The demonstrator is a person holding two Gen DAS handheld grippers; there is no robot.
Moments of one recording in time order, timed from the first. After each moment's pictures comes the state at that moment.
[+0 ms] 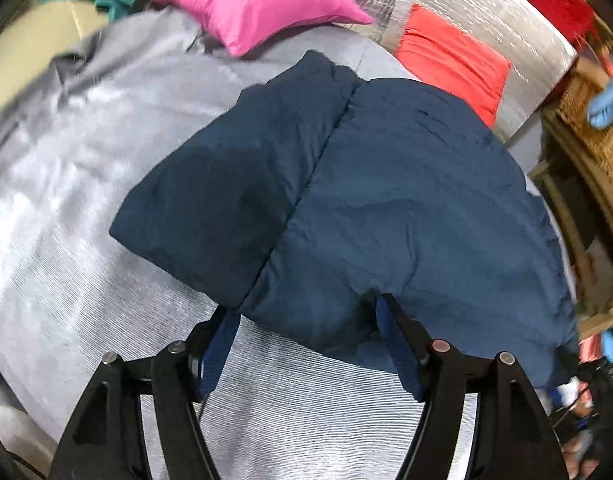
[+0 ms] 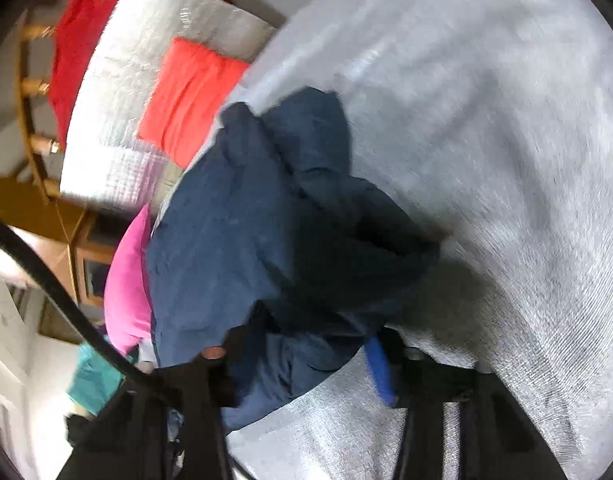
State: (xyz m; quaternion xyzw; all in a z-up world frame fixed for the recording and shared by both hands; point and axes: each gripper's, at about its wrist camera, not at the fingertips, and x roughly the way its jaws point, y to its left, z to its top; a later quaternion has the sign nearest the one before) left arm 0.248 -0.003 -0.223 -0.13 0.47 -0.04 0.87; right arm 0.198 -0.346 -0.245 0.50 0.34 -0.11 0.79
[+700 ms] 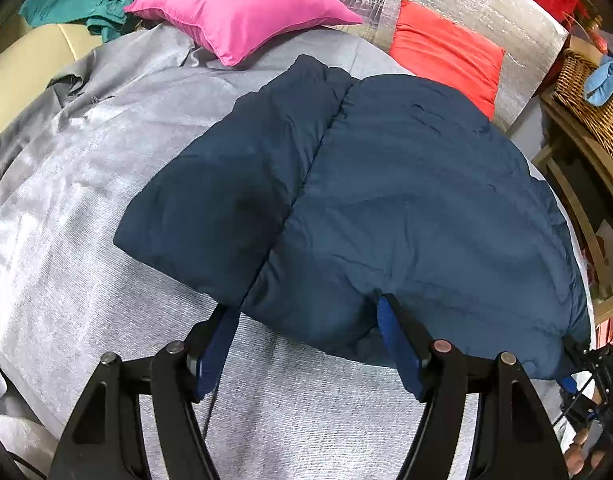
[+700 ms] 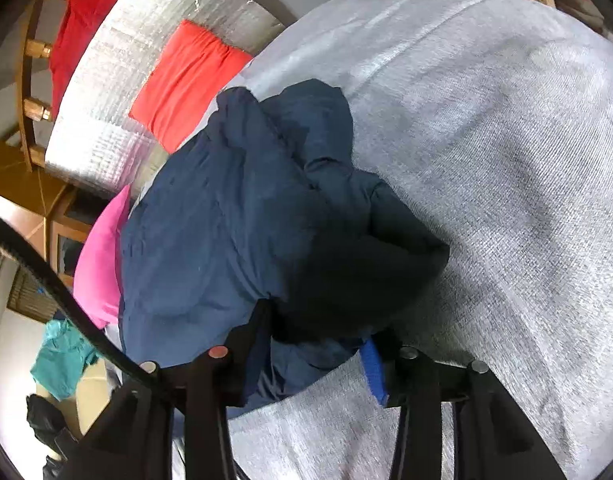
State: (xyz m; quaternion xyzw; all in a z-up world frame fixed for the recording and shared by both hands) left arm 0.249 -0.006 -0.226 -0.09 0.47 -0.04 0.88; right arm 0.198 -0.332 -0.253 0.45 0.37 -0.13 0.80
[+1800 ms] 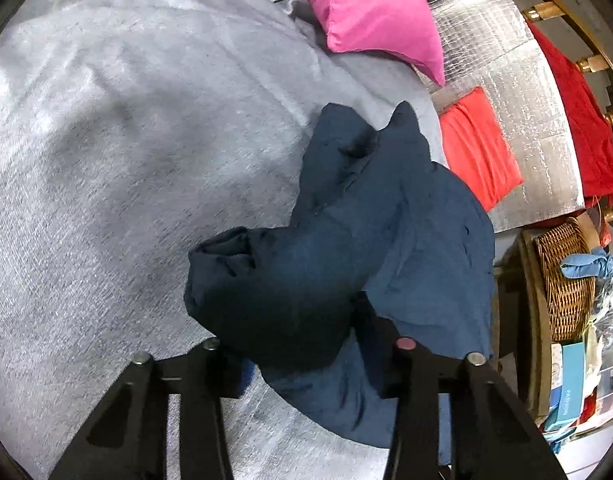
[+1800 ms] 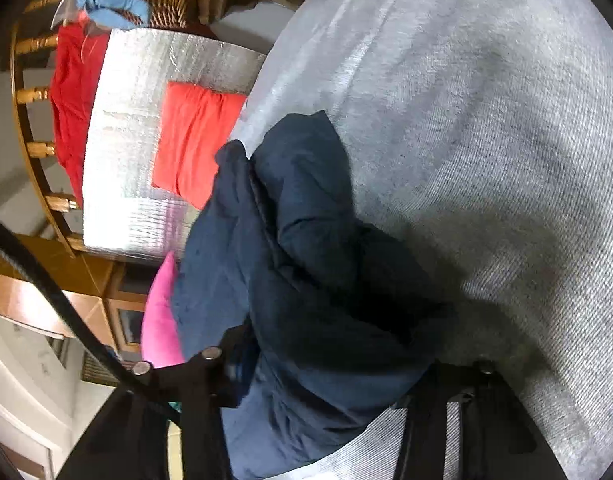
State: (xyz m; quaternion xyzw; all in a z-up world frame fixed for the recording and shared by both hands) left arm 0.288 0.105 -0.264 -0.39 0.46 -0.06 0.79; right arm 0.190 -0.372 -0.283 0.59 0.27 -0.10 0.75
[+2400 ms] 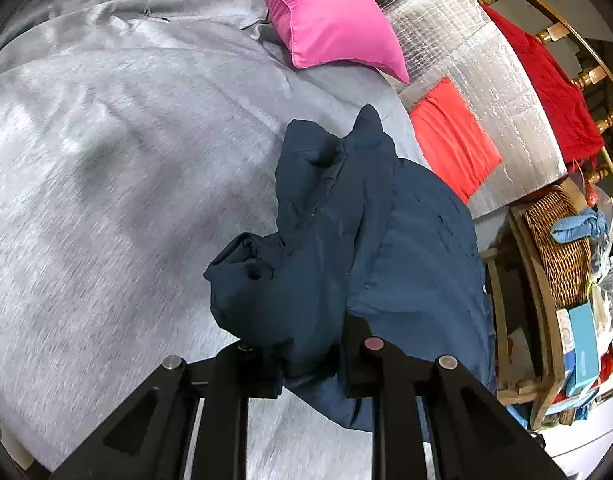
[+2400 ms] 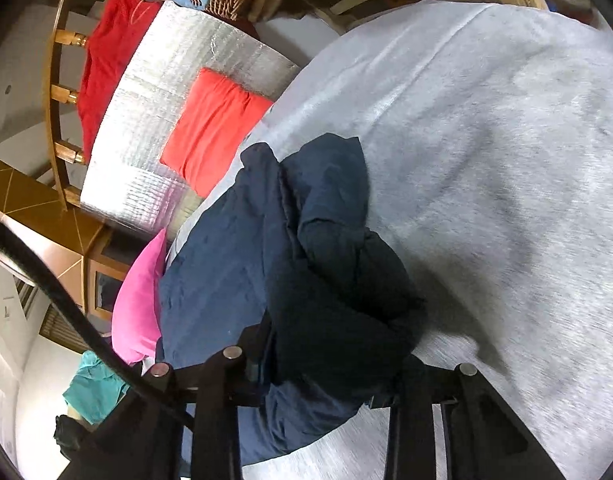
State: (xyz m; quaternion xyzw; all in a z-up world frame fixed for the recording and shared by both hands) left arm 0.248 0.103 -0.243 -0.35 0.44 -0.08 0.82; right arm 0.153 -0.356 -0.247 0.50 0.27 -0.11 0.81
